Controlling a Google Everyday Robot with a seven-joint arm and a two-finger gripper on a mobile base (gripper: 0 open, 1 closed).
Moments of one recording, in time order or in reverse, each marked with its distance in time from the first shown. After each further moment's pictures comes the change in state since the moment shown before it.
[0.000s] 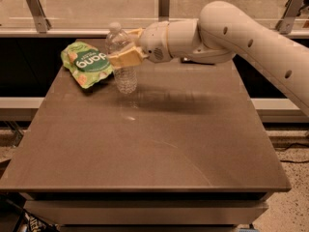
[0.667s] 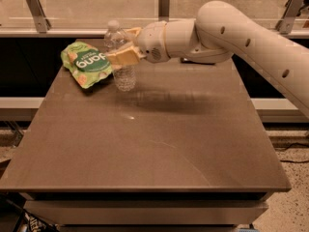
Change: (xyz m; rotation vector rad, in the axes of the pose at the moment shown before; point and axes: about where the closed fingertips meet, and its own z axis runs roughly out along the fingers) arm -0.002 0.003 0.004 -0.008 -0.002 -0.003
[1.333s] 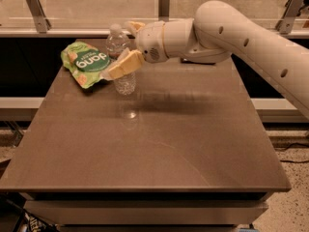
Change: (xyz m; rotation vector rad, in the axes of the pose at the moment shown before) arm -0.002 0.003 0.004 -0.008 -0.002 -0.003
